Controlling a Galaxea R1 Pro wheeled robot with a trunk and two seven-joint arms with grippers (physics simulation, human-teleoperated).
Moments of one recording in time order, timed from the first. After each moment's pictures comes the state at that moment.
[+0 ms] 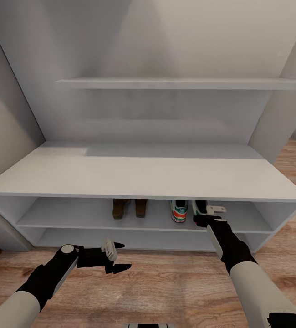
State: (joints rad) left arm -0.59 0.21 -0.34 -0.82 0.06 0.06 -1.05; right arm -0.75 -0.01 -0.03 -0.78 -0.04 0.46 -0.15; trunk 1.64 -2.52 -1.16
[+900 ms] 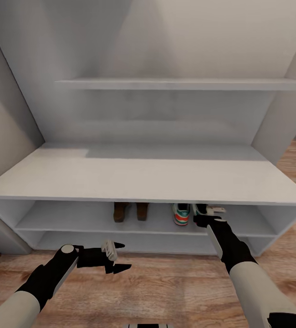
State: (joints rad) left arm -0.59 0.21 -0.34 -0.82 0.06 0.06 -1.05; right arm -0.75 -0.01 -0.03 -0.78 -0.04 0.46 -0.15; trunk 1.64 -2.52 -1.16
